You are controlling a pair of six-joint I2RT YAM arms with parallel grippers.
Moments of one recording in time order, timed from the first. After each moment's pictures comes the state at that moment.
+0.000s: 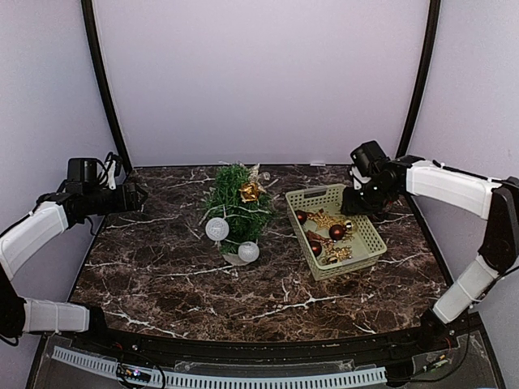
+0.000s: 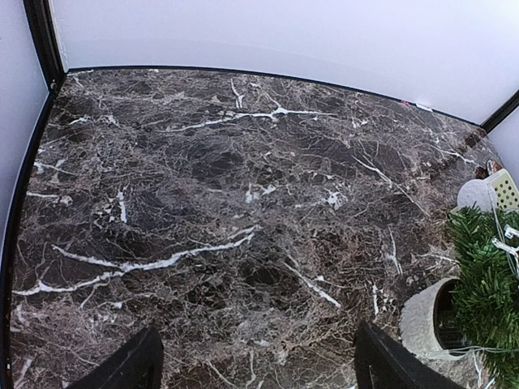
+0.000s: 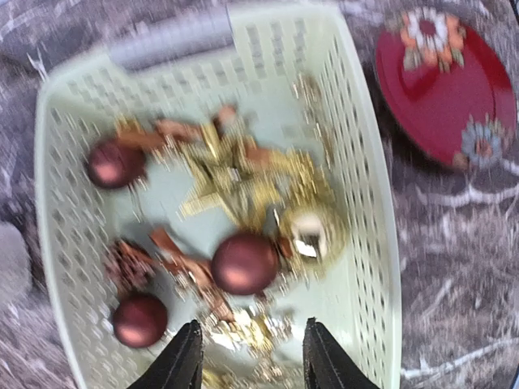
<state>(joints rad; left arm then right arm) -0.02 1.10 0.81 -0.33 0.25 -0.15 0.48 1.56 1.22 -0.70 0.09 0.37</state>
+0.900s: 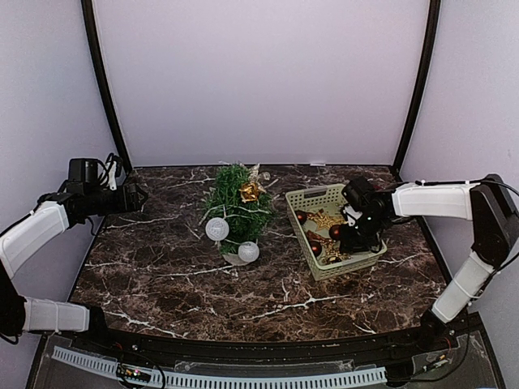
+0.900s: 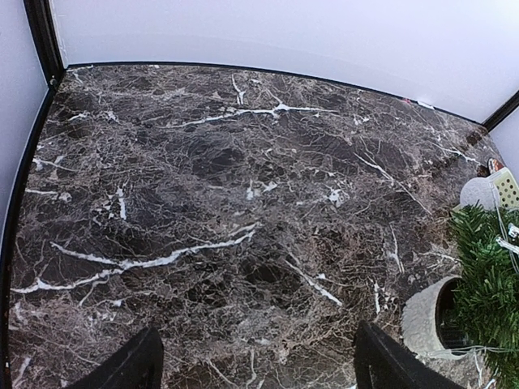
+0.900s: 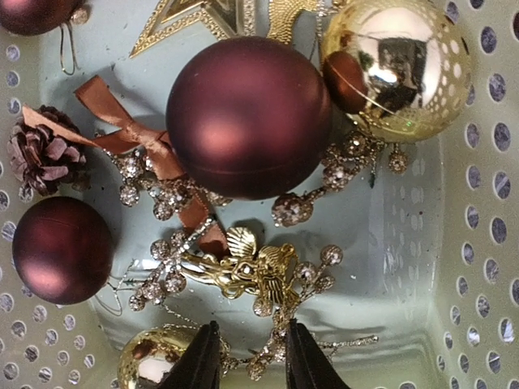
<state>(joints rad) -0.02 1.10 0.81 -0.33 0.25 -0.15 0.53 1.61 0.99 -0.67 -0.03 0.42</state>
